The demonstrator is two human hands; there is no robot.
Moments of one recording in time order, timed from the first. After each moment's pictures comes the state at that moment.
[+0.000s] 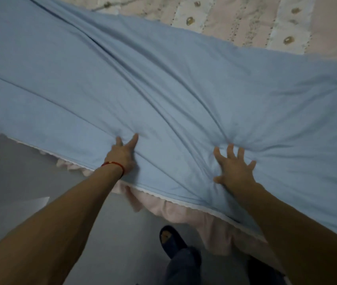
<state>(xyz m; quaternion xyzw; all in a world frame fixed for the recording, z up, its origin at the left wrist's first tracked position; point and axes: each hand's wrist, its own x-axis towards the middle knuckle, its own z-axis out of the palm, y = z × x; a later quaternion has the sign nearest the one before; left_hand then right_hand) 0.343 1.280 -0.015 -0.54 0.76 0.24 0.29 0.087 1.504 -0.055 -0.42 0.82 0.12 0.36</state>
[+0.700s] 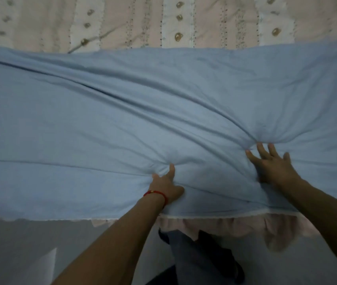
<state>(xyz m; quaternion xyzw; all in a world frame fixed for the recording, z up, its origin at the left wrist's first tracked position) 0.340 1.219 -0.021 -0.40 0.74 0.38 0.39 0.097 1.492 -0.066 -0.34 0.84 0.24 0.34</state>
